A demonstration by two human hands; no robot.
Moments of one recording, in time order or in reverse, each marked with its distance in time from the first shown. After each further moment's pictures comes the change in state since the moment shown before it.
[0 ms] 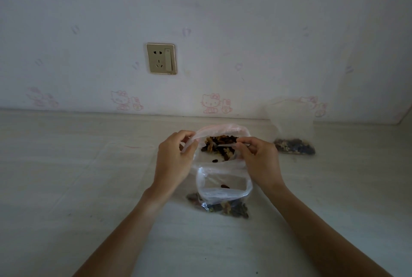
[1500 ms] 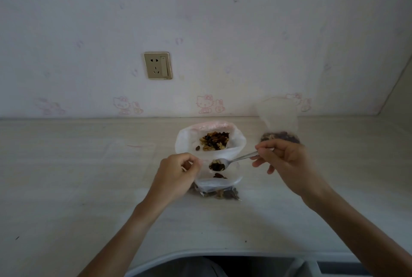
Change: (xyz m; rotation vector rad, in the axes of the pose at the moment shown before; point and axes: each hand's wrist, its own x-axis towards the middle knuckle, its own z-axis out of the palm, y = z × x) left_hand -0.056 0.046 -0.031 0.047 -0.313 -0.219; right_hand -0.056 -0.032 -0.095 0.086 -0.183 -0.032
